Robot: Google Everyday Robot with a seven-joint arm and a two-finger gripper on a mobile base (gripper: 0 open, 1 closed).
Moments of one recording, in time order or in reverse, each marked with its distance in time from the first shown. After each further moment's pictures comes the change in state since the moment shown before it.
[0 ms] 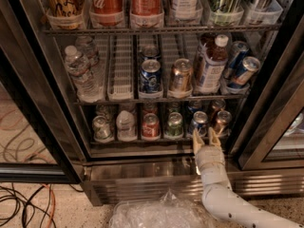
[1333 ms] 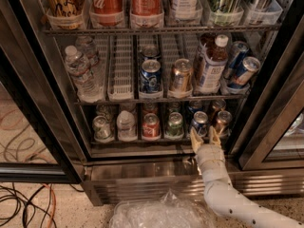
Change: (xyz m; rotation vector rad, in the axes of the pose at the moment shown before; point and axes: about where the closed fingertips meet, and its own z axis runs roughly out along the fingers) arm 0.006 0.000 0.013 -0.024 0.006 0.057
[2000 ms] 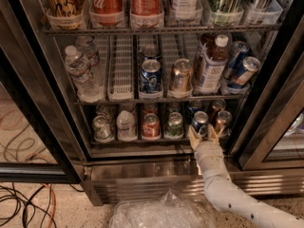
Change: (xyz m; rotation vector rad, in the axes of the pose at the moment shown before) arm 0.004 0.004 0.014 -0.029 0.010 0.017
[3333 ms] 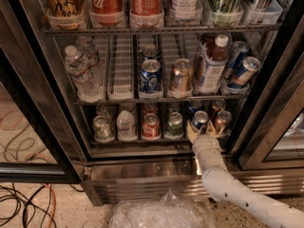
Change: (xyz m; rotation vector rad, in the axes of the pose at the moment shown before) arm 0.001 0.004 0.031 -0.012 0.003 0.010
